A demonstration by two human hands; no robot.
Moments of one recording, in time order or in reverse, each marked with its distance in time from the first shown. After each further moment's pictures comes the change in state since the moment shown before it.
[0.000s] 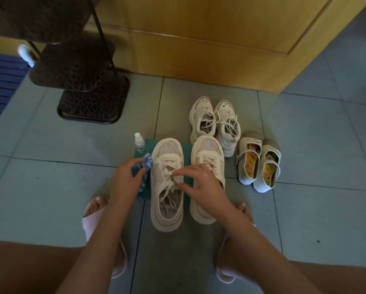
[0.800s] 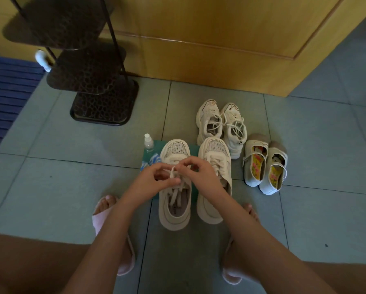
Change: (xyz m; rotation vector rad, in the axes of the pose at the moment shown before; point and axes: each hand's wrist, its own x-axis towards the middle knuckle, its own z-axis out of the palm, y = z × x) left_hand -0.020 0.028 -0.012 -0.191 -0.458 0.103; right_hand 0.027 -0.018 0.010 0.495 0.033 0.225
